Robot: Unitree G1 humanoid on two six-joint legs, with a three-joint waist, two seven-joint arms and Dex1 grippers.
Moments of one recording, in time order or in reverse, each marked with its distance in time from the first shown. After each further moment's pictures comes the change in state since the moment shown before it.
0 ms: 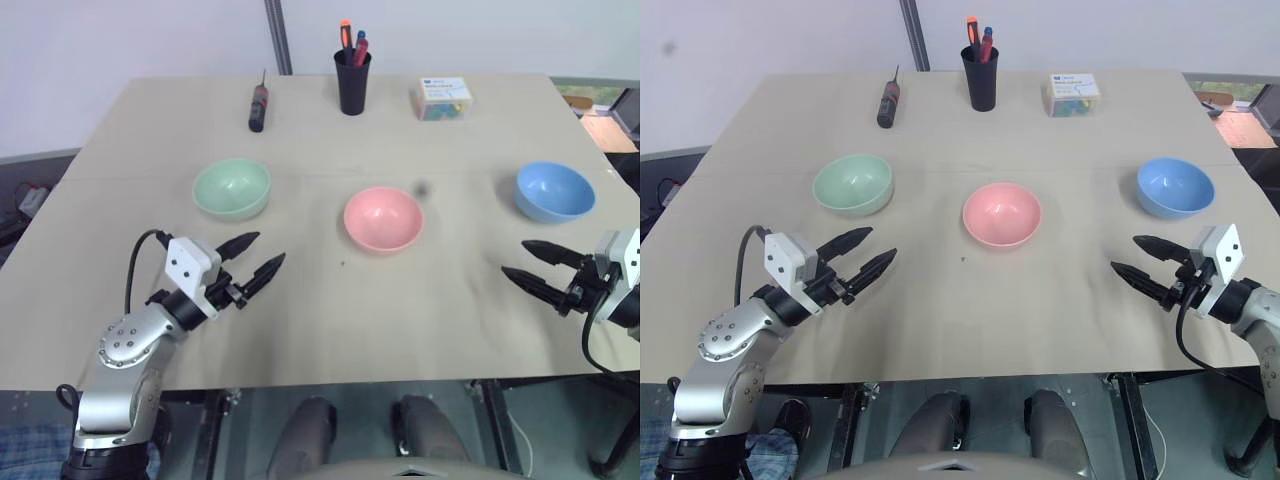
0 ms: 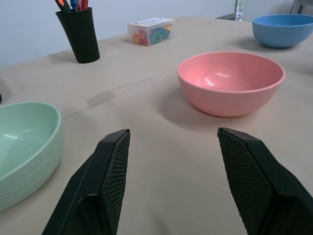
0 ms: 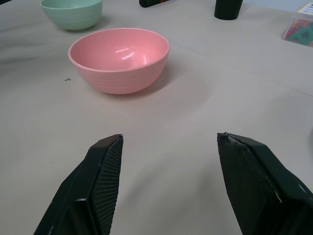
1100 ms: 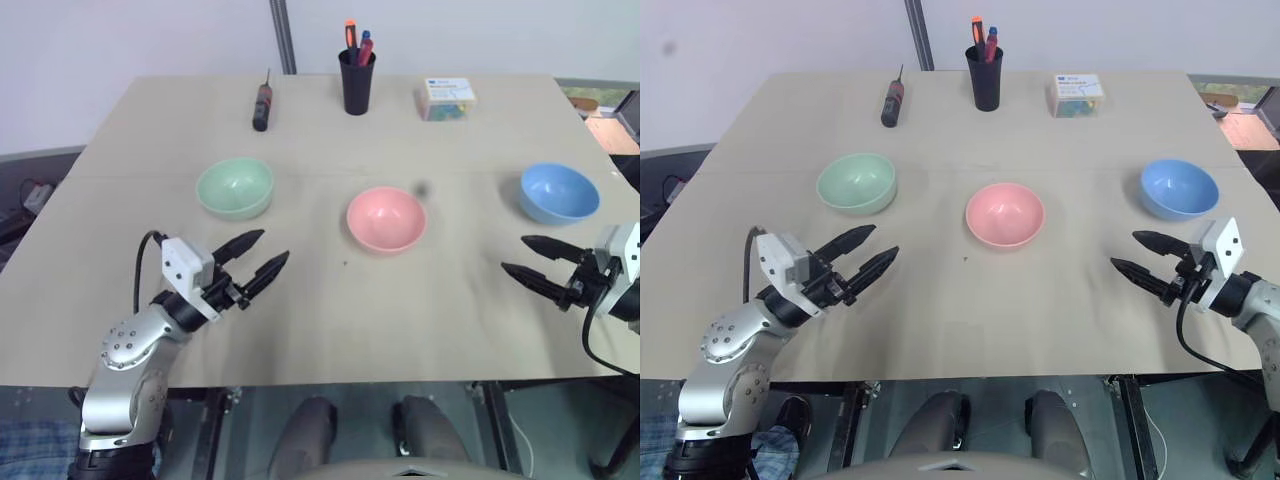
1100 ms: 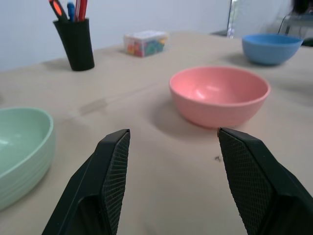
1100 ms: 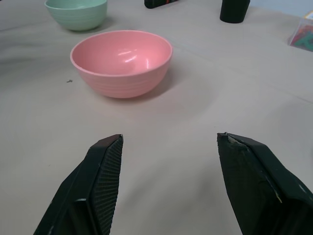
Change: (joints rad) left arm -0.003 -0.035 0.021 0.002 -0.118 -0.020 -0.059; right arm -0.063 -0.024 0.025 0.017 -0.013 0.017 0.005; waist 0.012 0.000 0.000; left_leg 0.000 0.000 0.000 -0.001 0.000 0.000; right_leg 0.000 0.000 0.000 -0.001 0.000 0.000
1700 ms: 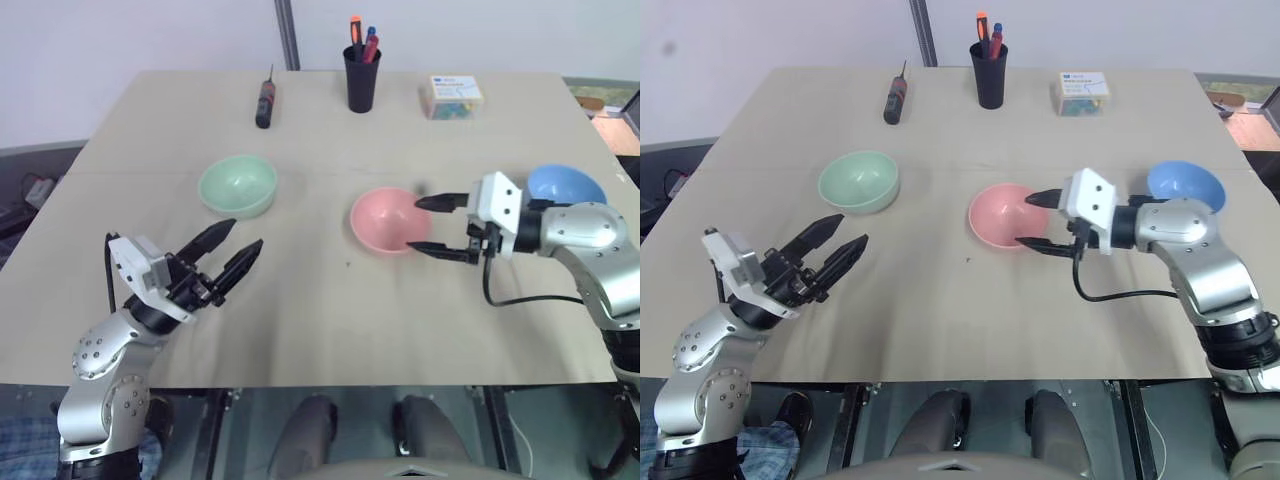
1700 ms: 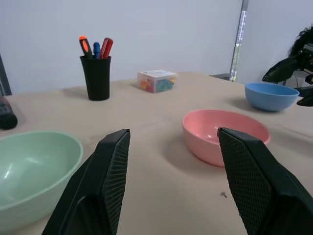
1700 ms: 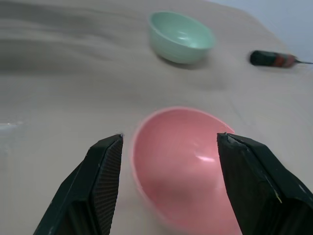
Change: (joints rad) left arm 0.044 -0.006 0.105 0.002 -0.118 -0.019 -0.028; right arm -0.542 0.040 0.526 -0.060 -0.240 0.026 0.044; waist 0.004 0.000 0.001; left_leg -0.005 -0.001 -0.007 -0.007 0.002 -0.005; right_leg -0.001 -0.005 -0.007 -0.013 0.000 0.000
